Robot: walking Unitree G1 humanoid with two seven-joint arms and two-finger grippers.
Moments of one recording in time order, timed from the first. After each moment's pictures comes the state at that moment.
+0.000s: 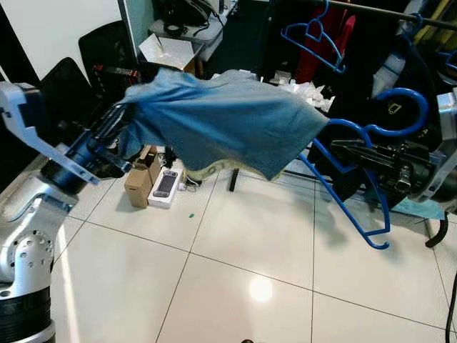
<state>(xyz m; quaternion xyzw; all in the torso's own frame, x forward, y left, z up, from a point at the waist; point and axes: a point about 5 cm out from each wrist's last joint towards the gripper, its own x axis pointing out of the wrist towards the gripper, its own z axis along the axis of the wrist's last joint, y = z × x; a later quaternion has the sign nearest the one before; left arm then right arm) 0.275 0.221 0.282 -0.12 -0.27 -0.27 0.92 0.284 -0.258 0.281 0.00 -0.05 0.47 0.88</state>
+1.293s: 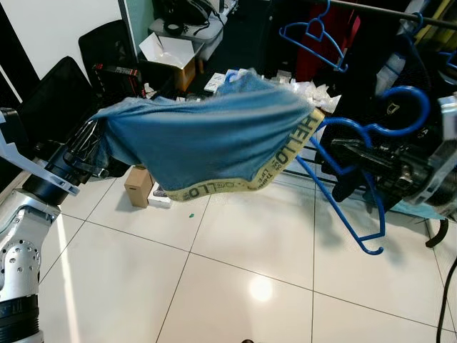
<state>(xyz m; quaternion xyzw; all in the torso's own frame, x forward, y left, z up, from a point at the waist) 0.284 0.253 0.252 -0.13 -0.24 -0.20 0.94 0.285 -0.255 0.272 0.05 -0.04 0.46 0.89</state>
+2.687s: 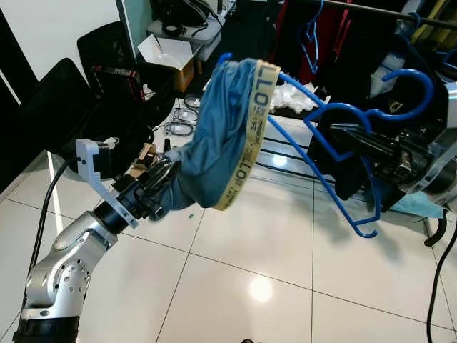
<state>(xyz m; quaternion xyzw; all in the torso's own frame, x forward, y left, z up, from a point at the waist) 0.277 0.176 0.199 -0.16 -0.10 -0.36 0.91 0.286 -0.245 0.287 0.05 -0.08 0.49 0.87</state>
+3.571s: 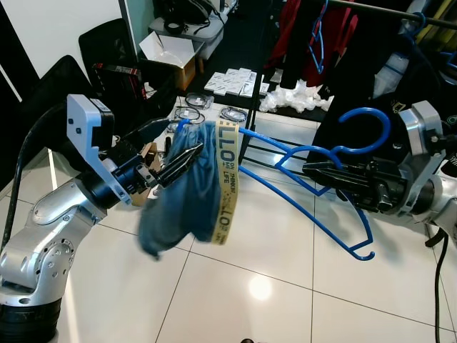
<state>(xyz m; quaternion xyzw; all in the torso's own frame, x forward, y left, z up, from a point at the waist) 0.265 0.165 0.271 -0.02 -0.21 -0.40 0.89 0.275 -0.223 0.268 0.03 -0.02 0.57 0.82</state>
